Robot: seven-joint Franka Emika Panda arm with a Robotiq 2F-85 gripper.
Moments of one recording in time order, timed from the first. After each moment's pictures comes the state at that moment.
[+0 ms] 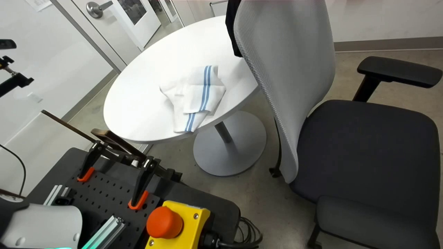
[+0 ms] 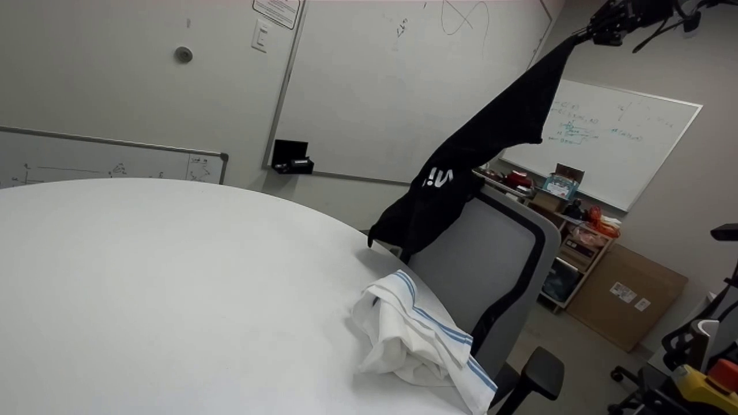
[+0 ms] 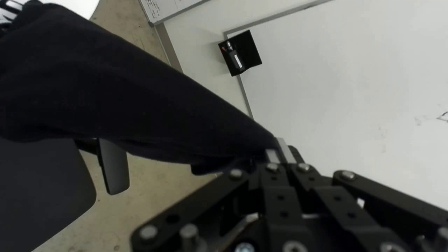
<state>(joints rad) -0.31 0.02 -0.32 -1.77 0.75 2.55 0.91</state>
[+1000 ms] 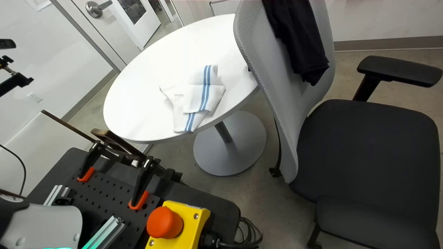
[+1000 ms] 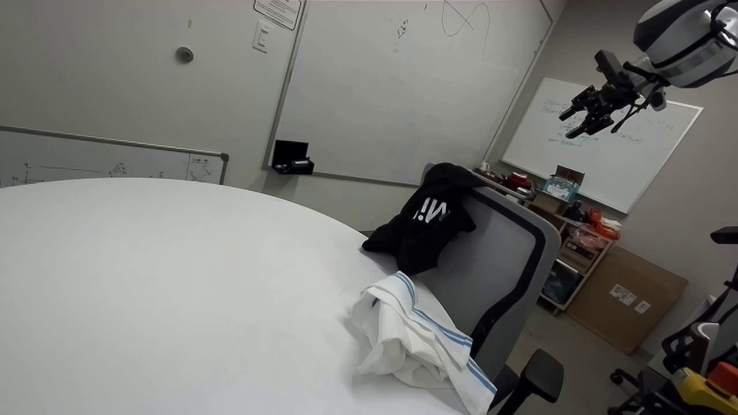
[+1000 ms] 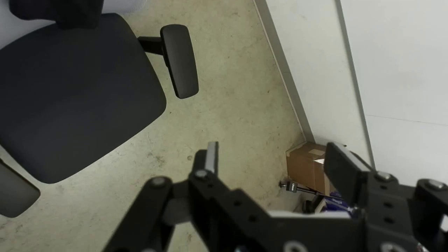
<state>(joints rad) -0.43 0.35 -0.40 -1.62 0.58 2.51 1.01</state>
